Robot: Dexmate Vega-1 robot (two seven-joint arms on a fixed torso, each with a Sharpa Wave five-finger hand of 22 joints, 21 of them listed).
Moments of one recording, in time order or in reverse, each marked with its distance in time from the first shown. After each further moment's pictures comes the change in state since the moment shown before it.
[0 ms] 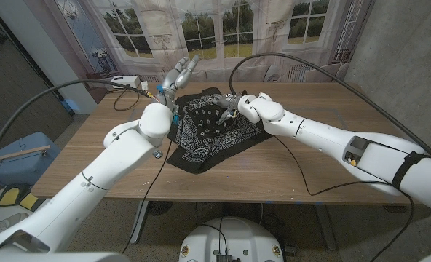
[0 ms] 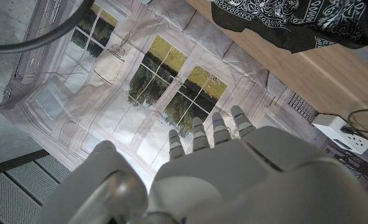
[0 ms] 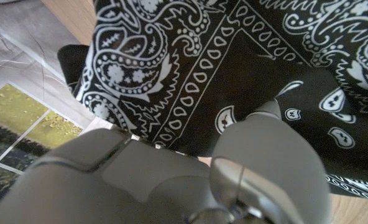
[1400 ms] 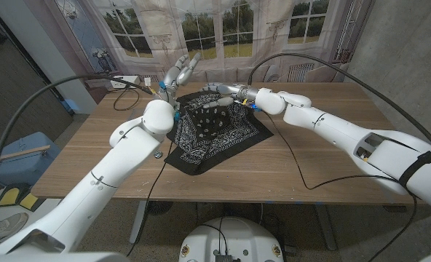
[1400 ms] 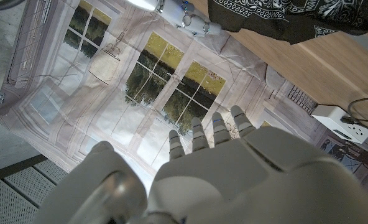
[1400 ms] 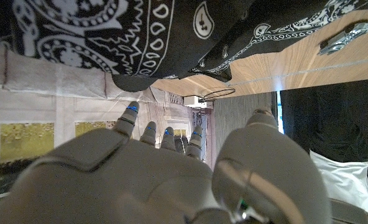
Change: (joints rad) left arm 0.004 -0.075 -0.014 -0.007 0.126 0.059 -0.067; left_hand 0.001 -0.016 -0.001 0.007 0.000 -0.015 0.007 0.000 0.000 0.006 -0.016 -0.008 -0.003 0.004 0.004 0.000 0.000 -0.011 0.000 0.015 0.000; right arm -0.050 -0.074 0.206 0.105 0.506 0.500 -0.296; right_hand -0.175 0.012 0.010 0.101 -0.057 0.234 -0.002 -0.012 -0.008 0.076 -0.037 -0.041 0.000 -0.190 0.042 -0.076 0.024 -0.327 0.003 -0.115 -0.021
